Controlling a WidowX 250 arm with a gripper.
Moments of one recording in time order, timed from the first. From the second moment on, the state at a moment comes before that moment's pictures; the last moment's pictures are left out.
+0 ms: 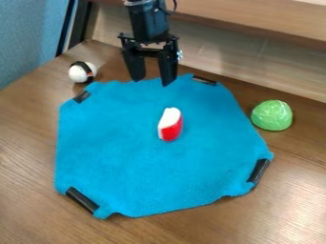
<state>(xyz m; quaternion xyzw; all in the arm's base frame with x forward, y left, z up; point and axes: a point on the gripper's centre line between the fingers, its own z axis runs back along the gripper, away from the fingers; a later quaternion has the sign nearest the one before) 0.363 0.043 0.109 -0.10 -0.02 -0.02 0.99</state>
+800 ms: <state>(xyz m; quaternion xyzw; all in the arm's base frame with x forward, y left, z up) 0.395 -0.070 0.103 -0.08 -0.02 -0.13 0.99</state>
